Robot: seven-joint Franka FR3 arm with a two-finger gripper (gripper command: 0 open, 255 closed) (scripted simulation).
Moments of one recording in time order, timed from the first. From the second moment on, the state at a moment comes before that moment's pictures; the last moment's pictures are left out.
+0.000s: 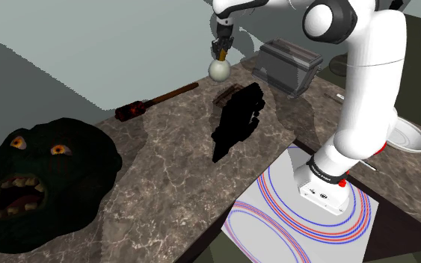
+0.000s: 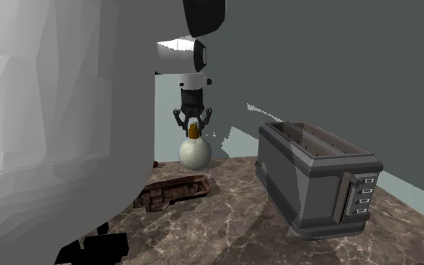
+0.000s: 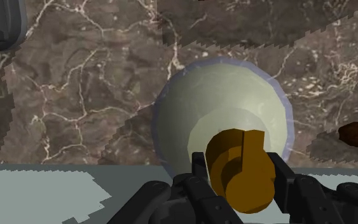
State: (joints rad) arm -0.11 0.53 -0.13 -1.42 0.06 1.95 -0.19
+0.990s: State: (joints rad) arm -0.11 0.51 -0.13 -1.26 0.05 1.77 -0.19
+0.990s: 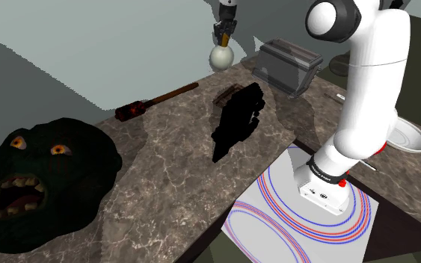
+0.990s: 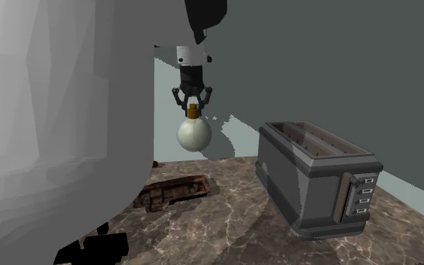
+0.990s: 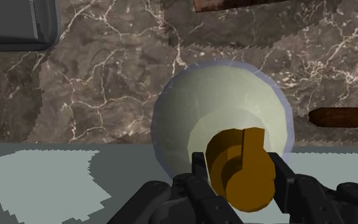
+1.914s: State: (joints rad) arm -0.06 0.24 -0.13 -1.51 0.02 1.75 -0.14
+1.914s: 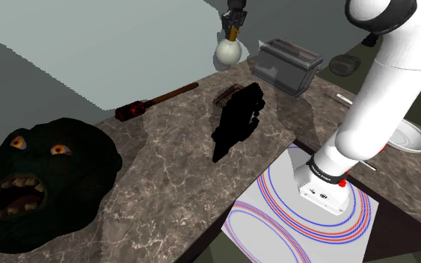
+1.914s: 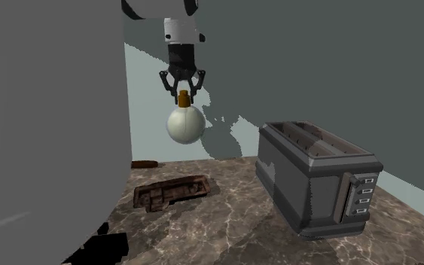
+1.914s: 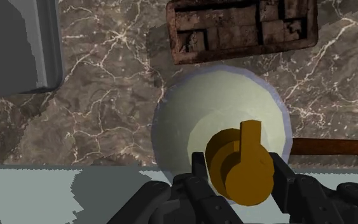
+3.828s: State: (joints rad) arm -0.01 -0.08 -0.09 -2.10 -0.02 2.02 -0.05
